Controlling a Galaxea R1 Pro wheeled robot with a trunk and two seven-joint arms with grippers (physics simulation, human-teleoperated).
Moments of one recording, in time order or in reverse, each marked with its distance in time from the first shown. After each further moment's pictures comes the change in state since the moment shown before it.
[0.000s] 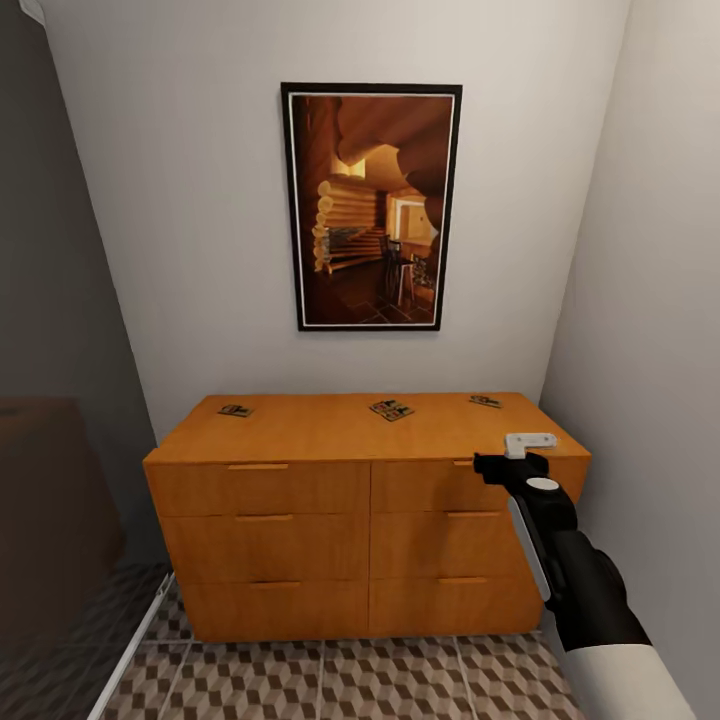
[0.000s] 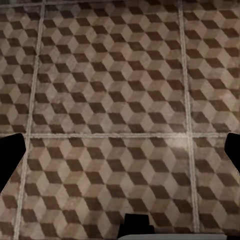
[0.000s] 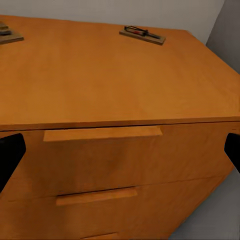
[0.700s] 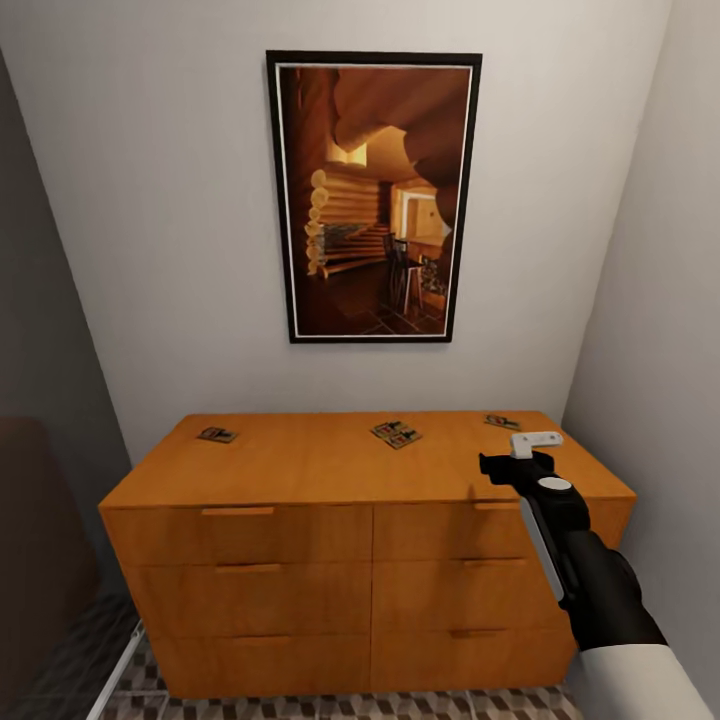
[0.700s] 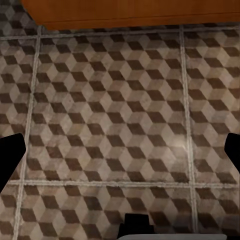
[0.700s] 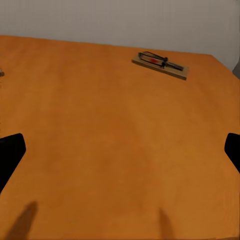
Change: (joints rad) left arm 0.000 0.000 0.000 0.000 0.000 0.000 0.000; right arm 0.000 -0.047 0.002 0.000 0.001 -0.001 0.066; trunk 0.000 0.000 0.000
